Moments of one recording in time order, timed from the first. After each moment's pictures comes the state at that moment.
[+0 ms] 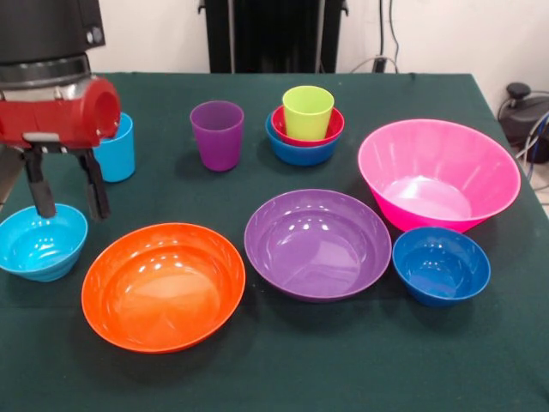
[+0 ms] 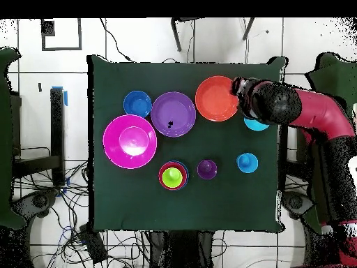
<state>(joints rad) -0.89 -0.51 0.71 1.32 -0.55 0.66 1.86</state>
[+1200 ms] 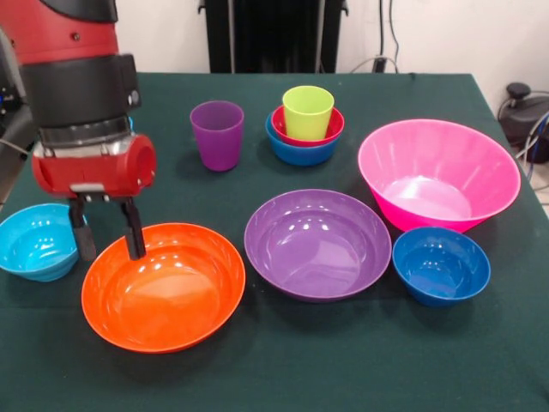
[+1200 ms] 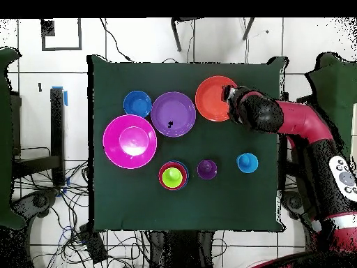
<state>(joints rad) -0.92 -0.45 0.72 1.38 -0.62 0.52 1.86</state>
